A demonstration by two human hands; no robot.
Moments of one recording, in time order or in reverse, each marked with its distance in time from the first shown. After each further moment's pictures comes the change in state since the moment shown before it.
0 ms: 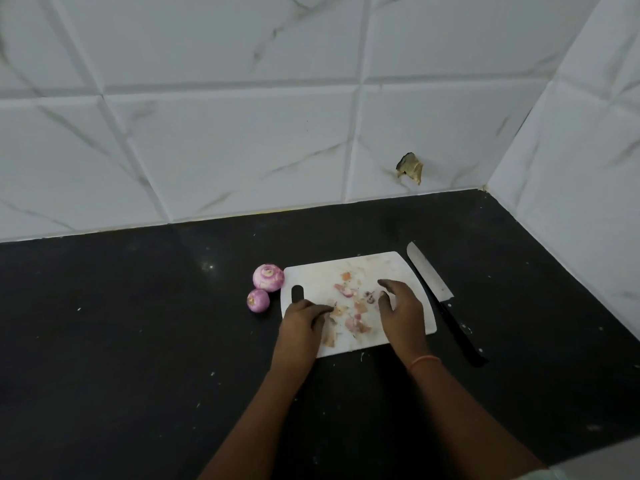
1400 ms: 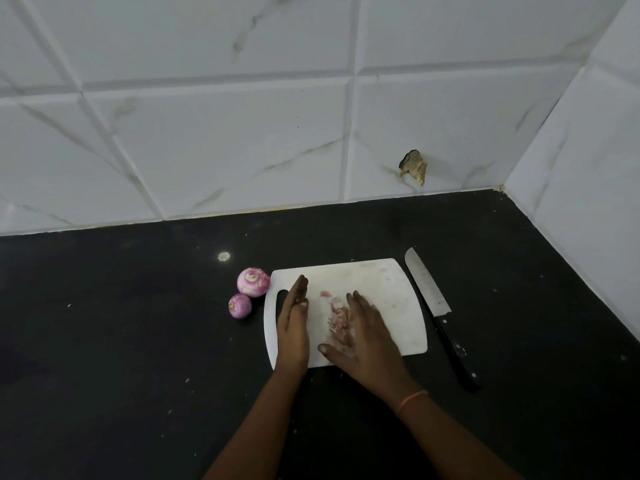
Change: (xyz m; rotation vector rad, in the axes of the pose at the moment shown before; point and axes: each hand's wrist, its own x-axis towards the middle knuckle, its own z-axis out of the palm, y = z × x) left_hand 0.024 0.026 0.043 -0.780 0.270 -0.322; right_hand -0.015 0.011 -0.001 -0.226 -0.544 -0.188
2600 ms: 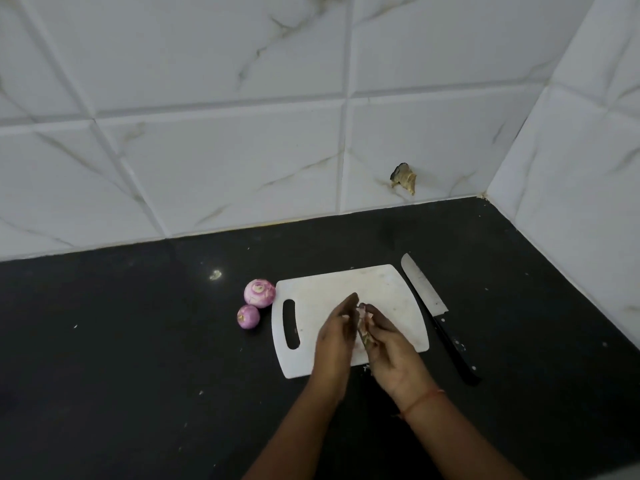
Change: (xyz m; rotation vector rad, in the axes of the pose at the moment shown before) left_hand -0.044 0.040 0.029 -0.225 -0.248 -0.299; right_hand -0.006 -0.034 -0.022 1.772 0.268 0.624
